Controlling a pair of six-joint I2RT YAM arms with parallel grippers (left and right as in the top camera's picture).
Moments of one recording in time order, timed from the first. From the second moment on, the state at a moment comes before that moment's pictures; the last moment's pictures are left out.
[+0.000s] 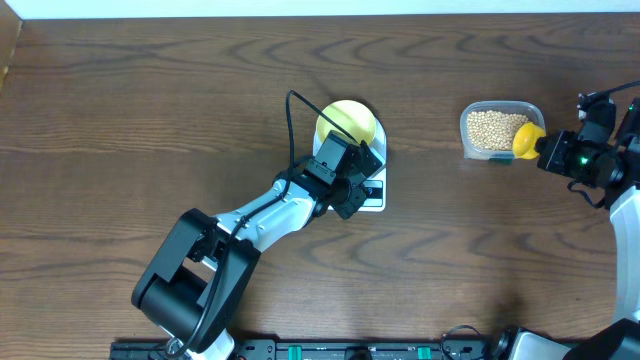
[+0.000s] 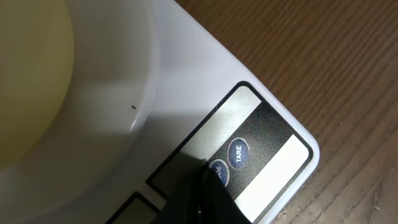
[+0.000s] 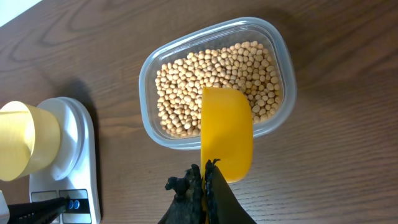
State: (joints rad) left arm -0.60 1.81 0.95 -0.19 0.19 0.20; right arm -0.38 1.40 1.08 -0.67 -0.44 0.02
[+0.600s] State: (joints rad) left arm -0.61 1.81 0.95 -0.18 0.19 0.23; right arm -0.38 1.40 1.08 -0.68 -0.44 0.02
